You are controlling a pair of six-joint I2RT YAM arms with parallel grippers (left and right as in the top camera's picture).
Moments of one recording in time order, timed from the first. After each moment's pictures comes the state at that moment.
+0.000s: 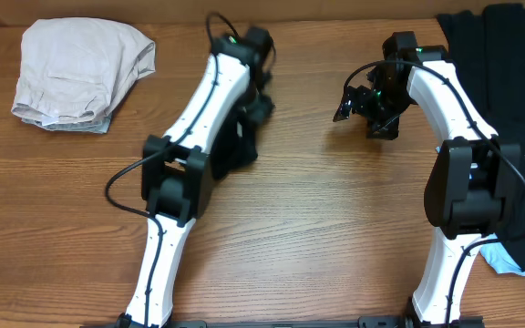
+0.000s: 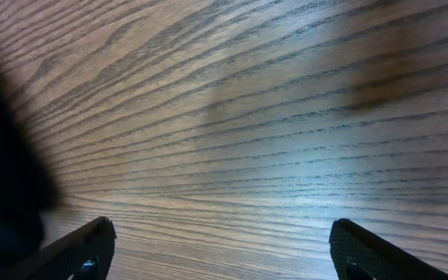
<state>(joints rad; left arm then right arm) -0.37 2.51 2.41 -1.43 0.01 -0.02 0.05 2.20 1.82 -1.16 -0.38 0.33</state>
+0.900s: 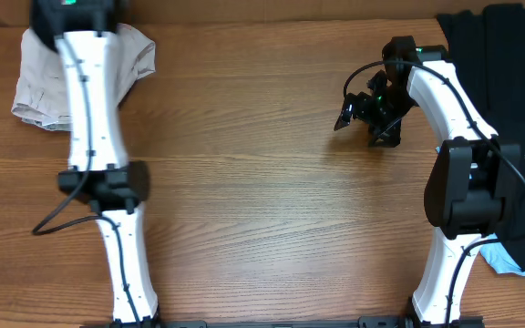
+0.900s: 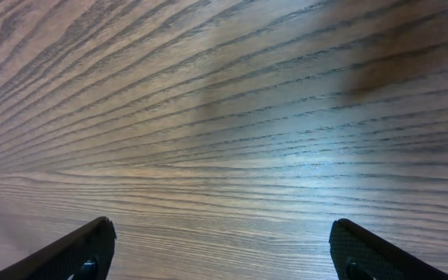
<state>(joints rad) 0.07 2.51 3.05 -1.15 -0.49 0.45 0.06 2.20 1.82 -1.25 -0.38 0.33</state>
